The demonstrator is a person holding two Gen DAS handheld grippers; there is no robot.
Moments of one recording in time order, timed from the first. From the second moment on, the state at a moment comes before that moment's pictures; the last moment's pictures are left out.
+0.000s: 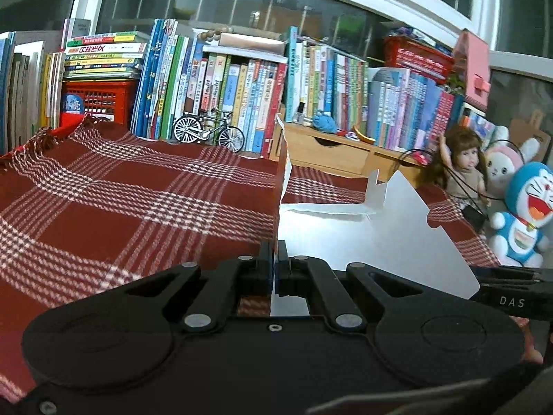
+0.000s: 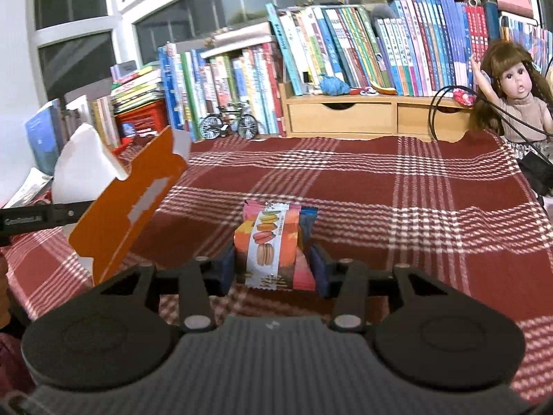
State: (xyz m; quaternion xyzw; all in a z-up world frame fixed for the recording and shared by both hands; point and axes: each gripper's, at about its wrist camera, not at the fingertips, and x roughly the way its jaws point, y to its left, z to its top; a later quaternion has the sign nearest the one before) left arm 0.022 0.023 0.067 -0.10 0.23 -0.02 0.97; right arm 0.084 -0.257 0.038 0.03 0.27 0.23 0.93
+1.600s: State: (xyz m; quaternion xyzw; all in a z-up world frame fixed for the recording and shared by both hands) left arm -0.180 -0.001 -0.056 0.03 0.41 -0.04 0.91; right arm -0.113 -0.242 -0.064 -0.04 0.40 0.31 0.87
